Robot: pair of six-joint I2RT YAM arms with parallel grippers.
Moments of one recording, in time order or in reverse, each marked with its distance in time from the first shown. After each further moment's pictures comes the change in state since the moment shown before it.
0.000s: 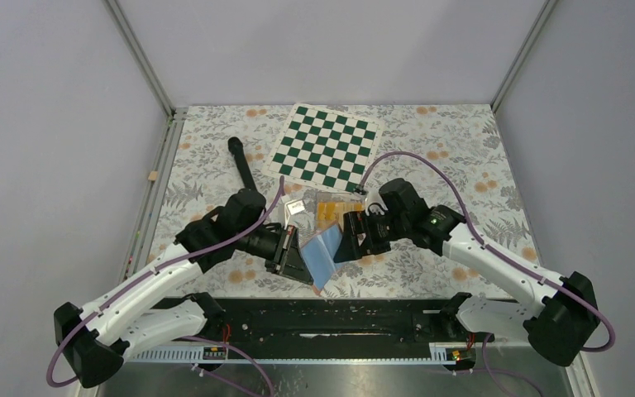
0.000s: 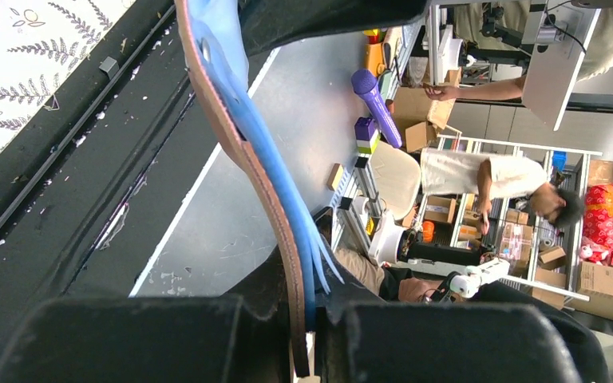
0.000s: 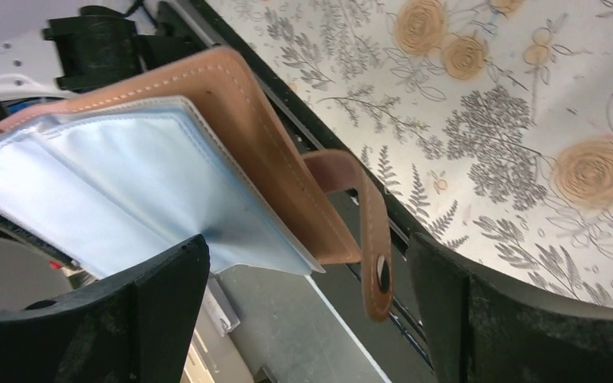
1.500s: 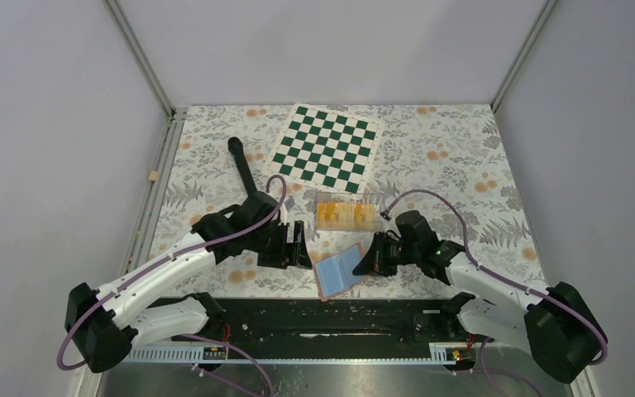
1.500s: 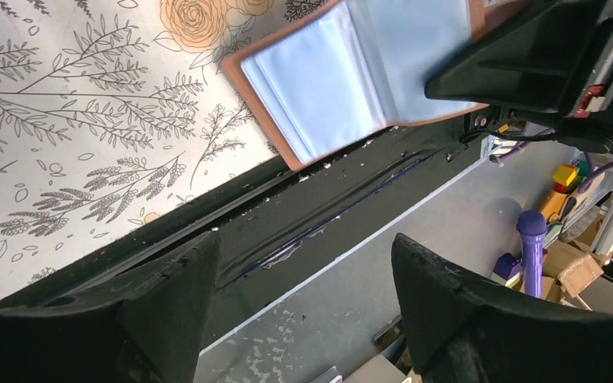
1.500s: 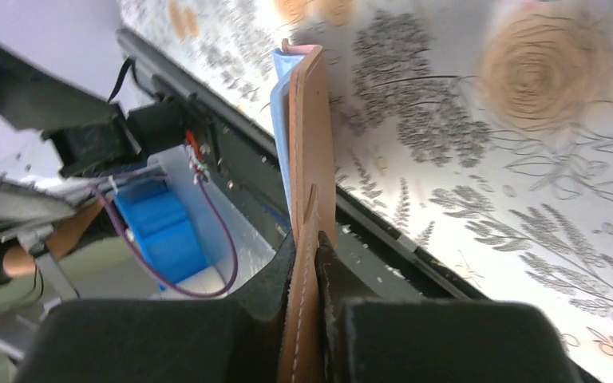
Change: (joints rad) left arm -0.009 0.102 0.014 -0.183 -0.545 0.028; right arm -0.103 -0.105 -0.465 0.421 -0.062 0.366
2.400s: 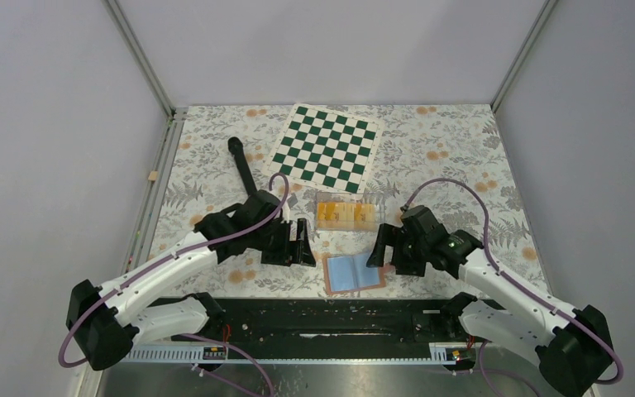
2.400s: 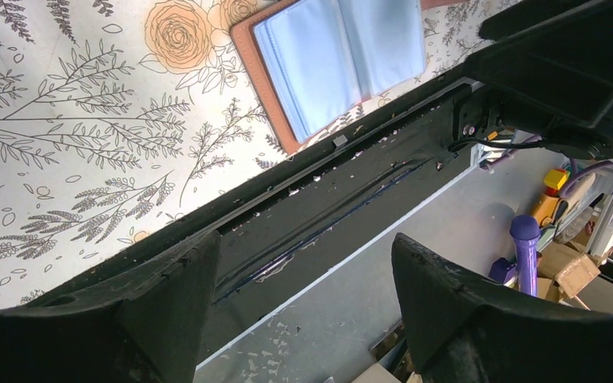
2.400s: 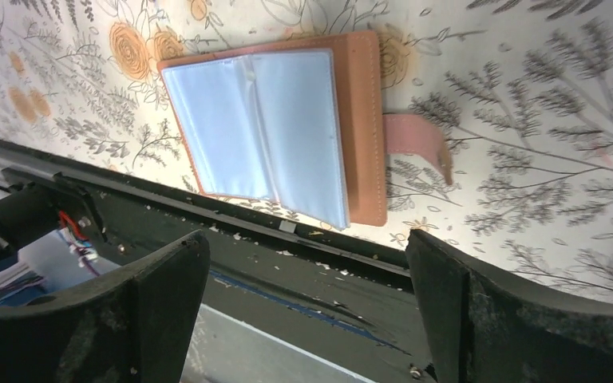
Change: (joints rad) left arm -0.010 0.026 0.000 0.063 0.000 -0.011; right arm -0.002 -0.112 0.164 -0.523 0.402 -0.083
